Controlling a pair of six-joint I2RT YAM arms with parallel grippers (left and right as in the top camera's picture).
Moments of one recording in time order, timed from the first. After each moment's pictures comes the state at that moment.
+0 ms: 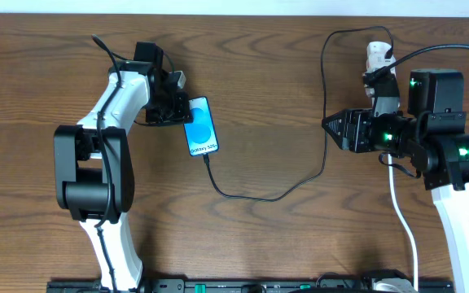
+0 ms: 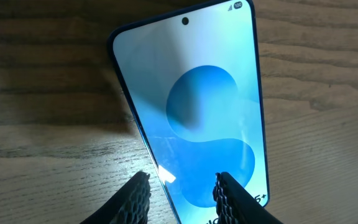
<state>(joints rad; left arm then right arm) -0.07 2.10 1.55 -0.90 0.36 -0.07 0.08 1.24 1.35 -1.03 -0.48 0.15</state>
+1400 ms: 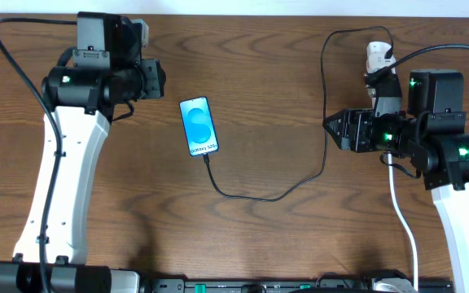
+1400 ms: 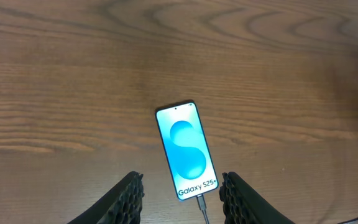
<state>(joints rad) -0.07 1.56 1.61 -0.98 0.17 -0.15 0.08 1.24 1.35 -1.03 -0.43 0.14</state>
